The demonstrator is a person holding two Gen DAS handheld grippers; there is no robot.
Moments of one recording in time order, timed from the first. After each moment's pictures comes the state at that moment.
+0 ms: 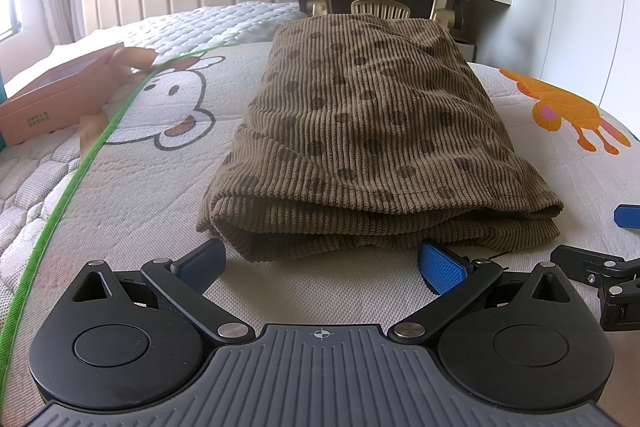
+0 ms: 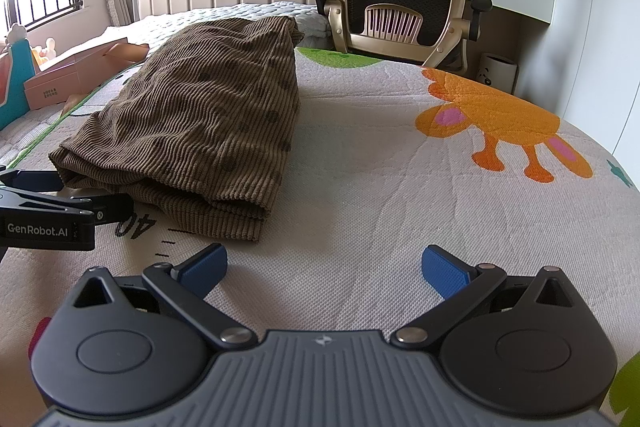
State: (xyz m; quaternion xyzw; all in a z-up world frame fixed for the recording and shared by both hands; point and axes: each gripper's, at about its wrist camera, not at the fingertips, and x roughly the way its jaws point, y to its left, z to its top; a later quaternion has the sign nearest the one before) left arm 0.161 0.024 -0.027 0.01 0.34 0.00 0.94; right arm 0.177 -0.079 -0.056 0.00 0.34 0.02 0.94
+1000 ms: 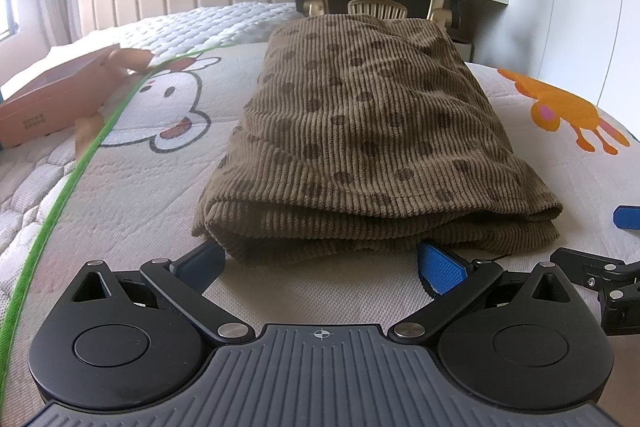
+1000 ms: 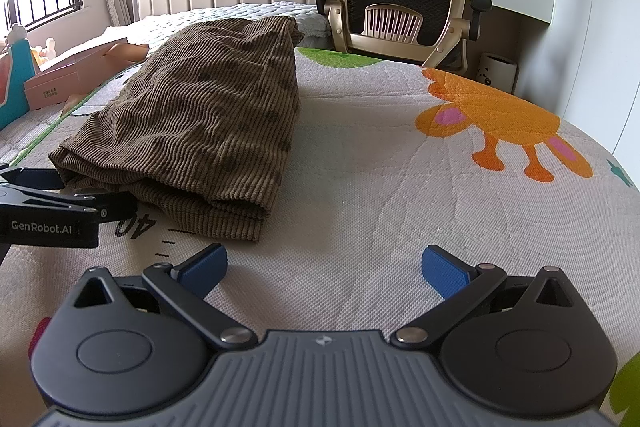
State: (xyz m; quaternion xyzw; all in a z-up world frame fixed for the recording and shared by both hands) left arm 0.165 0.023 -0.028 0.01 0.34 -0.01 0.94; right arm 0.177 -0.079 -0.056 0.00 0.34 0.02 0.94
